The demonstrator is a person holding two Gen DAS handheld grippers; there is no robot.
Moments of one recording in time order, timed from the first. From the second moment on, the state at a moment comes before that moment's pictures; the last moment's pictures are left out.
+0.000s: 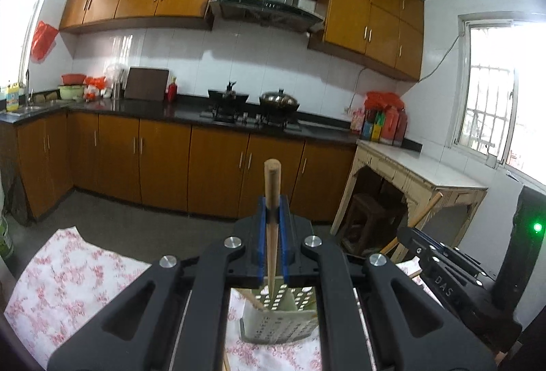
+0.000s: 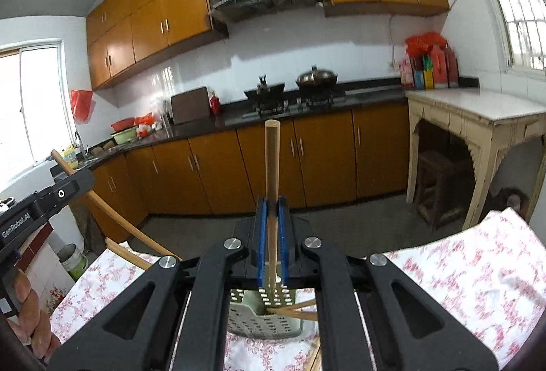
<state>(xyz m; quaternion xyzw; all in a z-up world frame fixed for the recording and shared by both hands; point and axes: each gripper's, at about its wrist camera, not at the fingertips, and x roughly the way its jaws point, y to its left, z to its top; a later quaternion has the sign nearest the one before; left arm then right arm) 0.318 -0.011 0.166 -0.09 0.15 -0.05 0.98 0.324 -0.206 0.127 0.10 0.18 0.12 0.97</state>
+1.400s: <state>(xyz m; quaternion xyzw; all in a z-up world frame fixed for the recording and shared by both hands) 0.221 0.051 0.120 -0.08 0.19 0.01 0.98 0.229 -0.298 0.101 0.13 0.20 0.03 0.97</state>
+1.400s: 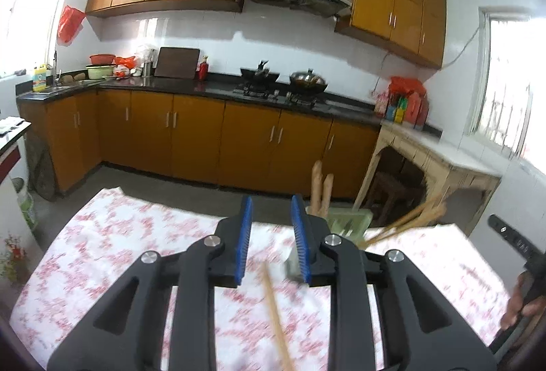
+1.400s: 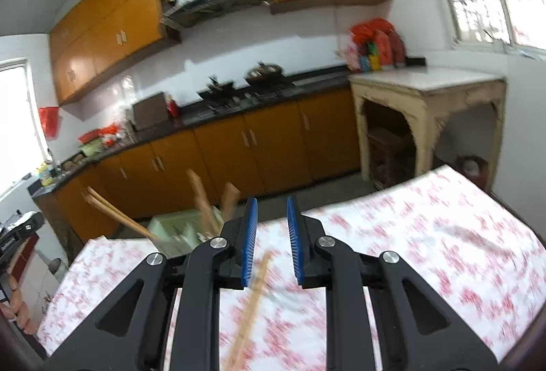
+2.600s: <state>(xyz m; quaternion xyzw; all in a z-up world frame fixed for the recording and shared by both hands) 0.252 0.053 -0.050 -0.08 0.36 -0.01 0.93 0.294 -0.195 -0.085 0.08 0.45 0.08 0.89</state>
